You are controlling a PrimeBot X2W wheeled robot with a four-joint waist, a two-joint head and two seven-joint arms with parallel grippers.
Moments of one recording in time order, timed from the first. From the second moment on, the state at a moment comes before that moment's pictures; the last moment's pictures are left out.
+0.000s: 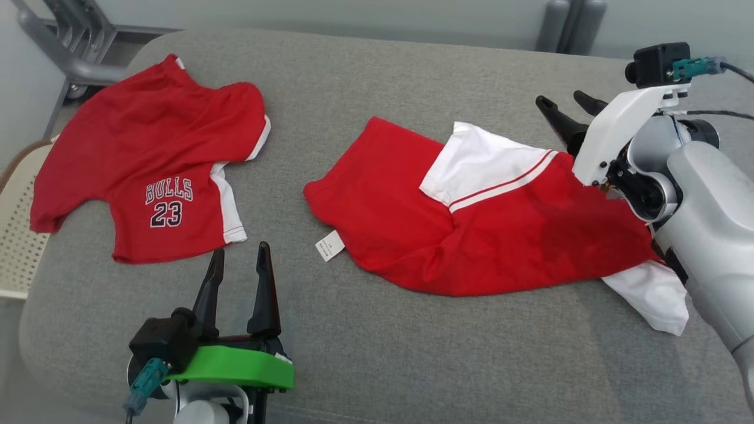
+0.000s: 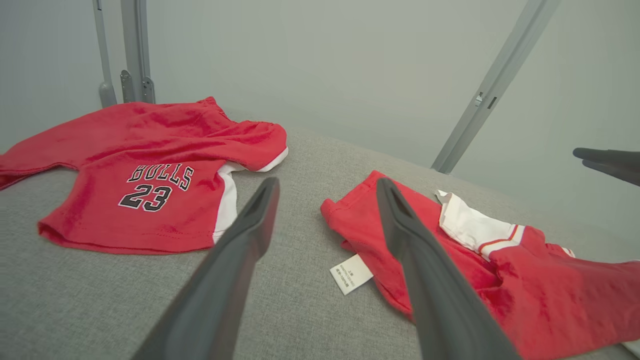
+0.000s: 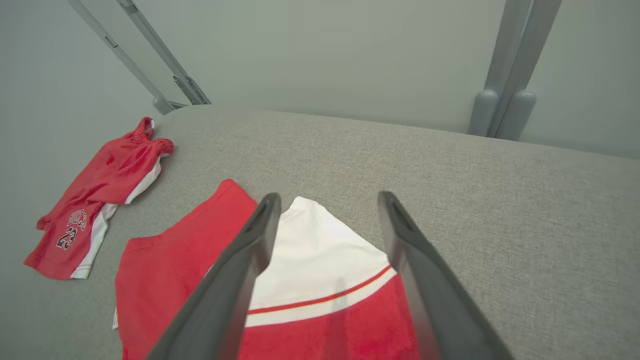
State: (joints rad) left arm -0.07 0.08 -0.26 0.10 -0.47 0.06 -0.27; right arm -0.87 -0.37 0.52 0.69 0.82 0.13 0.21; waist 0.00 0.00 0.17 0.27
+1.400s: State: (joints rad) left arm -0.13 0.05 -0.31 0.11 -0.54 0.06 -0.27; right arm -1.16 -0.37 0.66 1.11 0.96 0.13 0.56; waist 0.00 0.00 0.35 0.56
